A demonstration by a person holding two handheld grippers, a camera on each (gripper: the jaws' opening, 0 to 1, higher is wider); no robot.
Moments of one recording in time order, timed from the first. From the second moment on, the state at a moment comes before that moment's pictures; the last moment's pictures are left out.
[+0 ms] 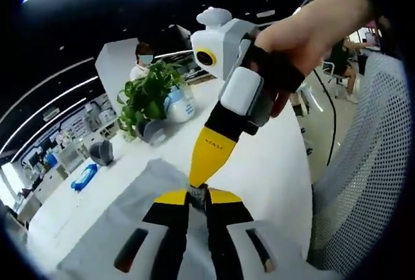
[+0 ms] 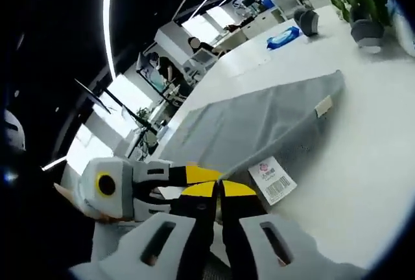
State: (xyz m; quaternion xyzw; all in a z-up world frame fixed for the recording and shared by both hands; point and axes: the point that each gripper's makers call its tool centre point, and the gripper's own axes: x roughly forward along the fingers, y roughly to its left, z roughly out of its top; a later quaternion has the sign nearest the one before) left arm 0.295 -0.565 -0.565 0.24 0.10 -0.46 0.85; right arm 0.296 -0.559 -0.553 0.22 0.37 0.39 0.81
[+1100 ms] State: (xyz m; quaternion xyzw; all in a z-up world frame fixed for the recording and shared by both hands) left arm 0.289 -0.562 -0.560 0.13 0.15 -0.49 0.85; right arm 0.543 -0.687 -0.649 0.09 0.46 0.17 0.87
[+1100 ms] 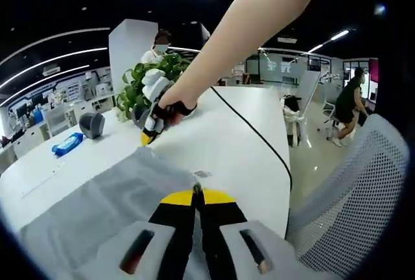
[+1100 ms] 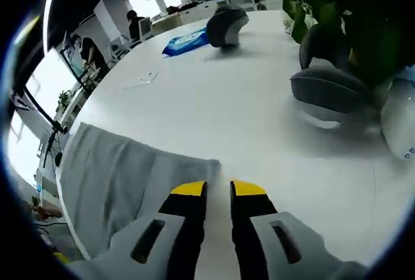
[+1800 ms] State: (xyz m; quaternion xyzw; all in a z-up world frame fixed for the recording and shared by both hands) left arm 0.265 -0.584 -0.512 0.13 0.12 -0.54 0.82; right arm 0.544 -0.664 -0.558 0.10 0.36 0.27 0.89
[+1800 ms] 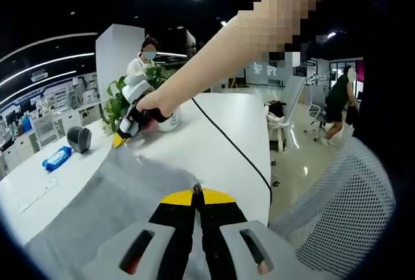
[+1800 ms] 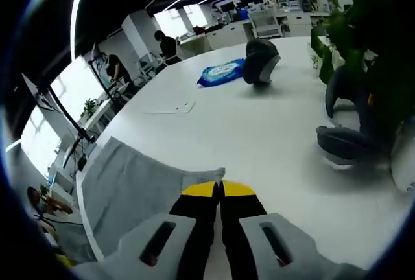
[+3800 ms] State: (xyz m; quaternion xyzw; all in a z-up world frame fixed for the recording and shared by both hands) left arm 0.246 -0.428 -0.311 0.02 -0.04 -0.45 0.89; right arm 0.549 -0.498 -0.332 0.09 0.19 0.38 0.90
